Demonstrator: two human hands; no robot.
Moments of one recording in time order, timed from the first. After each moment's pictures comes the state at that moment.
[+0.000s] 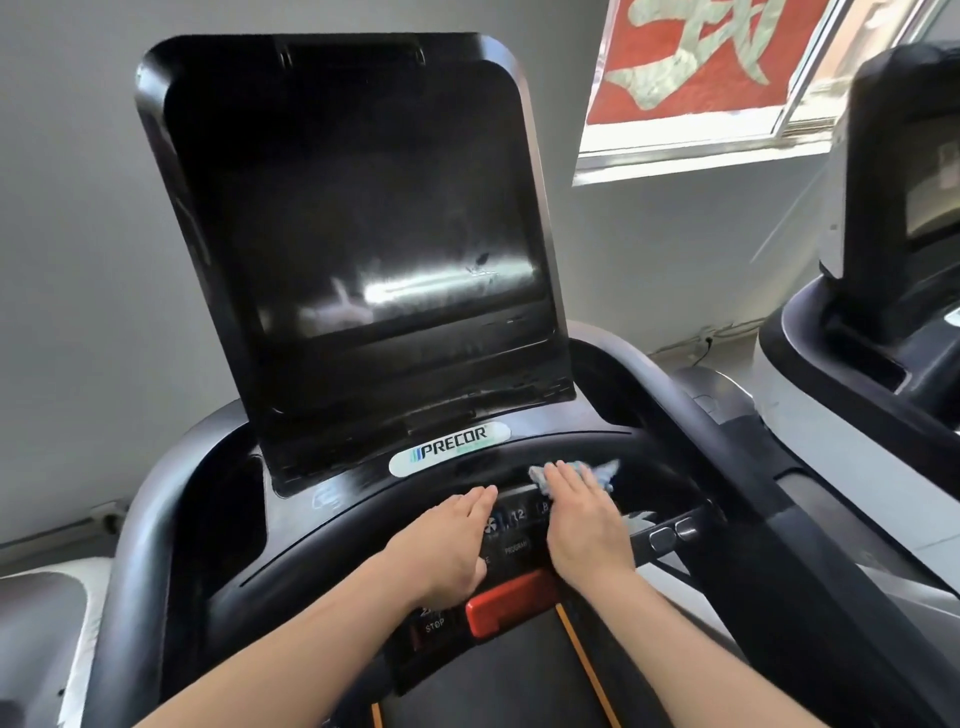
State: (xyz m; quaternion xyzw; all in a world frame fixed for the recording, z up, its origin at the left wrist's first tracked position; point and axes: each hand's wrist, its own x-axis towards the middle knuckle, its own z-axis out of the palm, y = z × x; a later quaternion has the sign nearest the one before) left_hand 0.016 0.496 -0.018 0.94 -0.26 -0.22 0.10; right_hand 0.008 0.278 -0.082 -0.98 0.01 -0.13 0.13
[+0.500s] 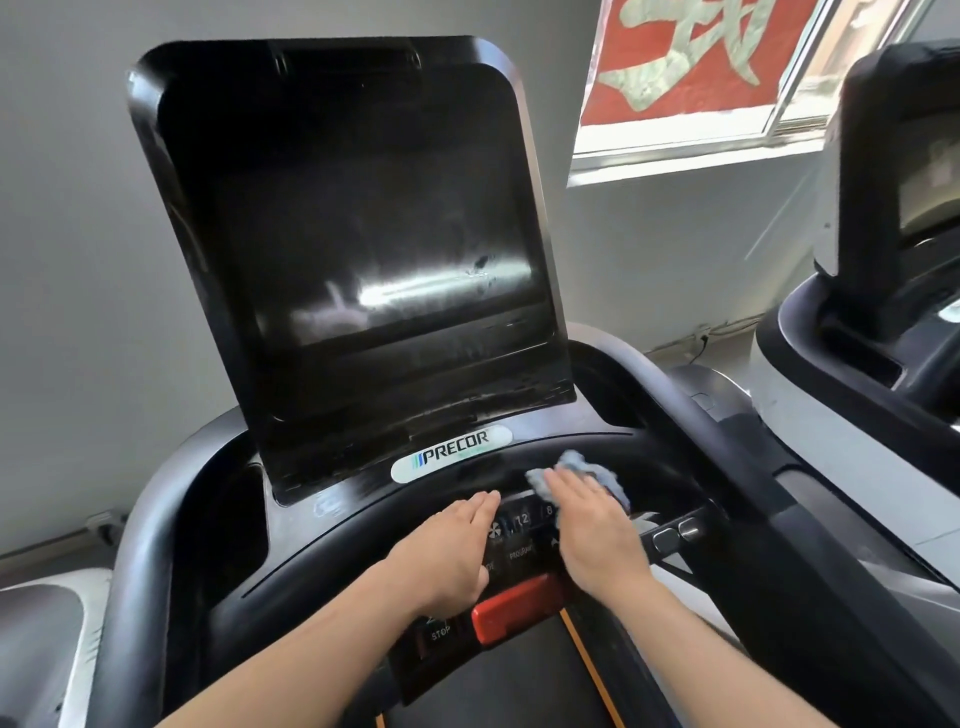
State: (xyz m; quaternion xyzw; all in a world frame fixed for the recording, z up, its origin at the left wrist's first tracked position) left_hand 0.018 0.499 -0.020 0.93 -0.26 -0.22 0.10; right_hand 0.007 0.268 -0.085 -0.98 -0.04 -0.09 0.16
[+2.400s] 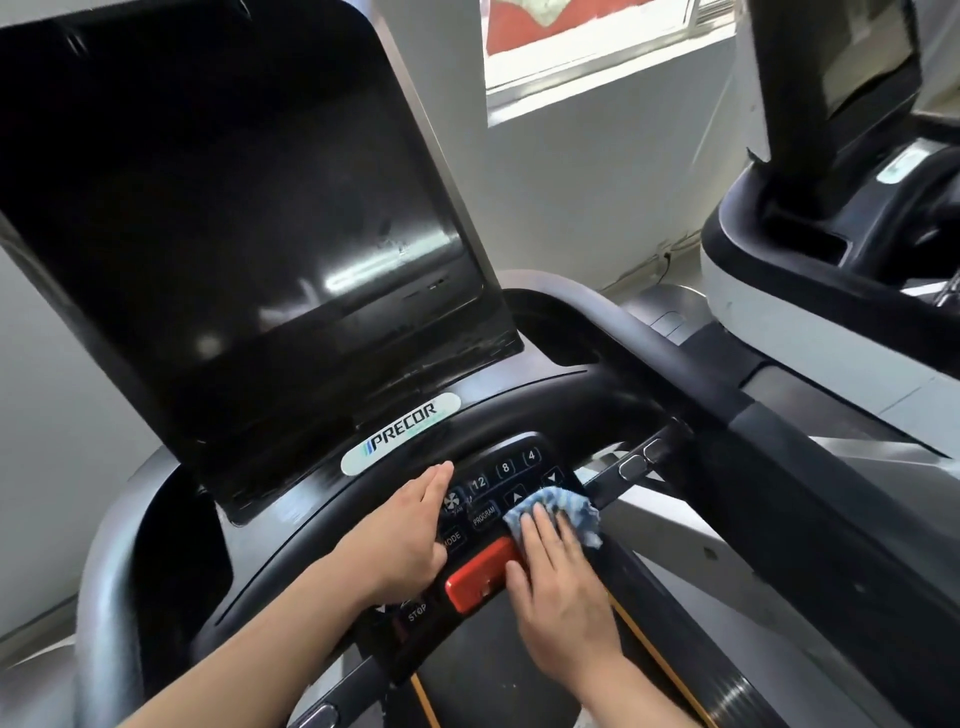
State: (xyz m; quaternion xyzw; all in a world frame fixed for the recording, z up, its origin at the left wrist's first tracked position) left_hand 0.019 0.498 -0.014 0.93 -0.26 -0.24 0.11; right_hand -0.108 0.313 -0.148 -0.97 0.07 -0.11 0.23
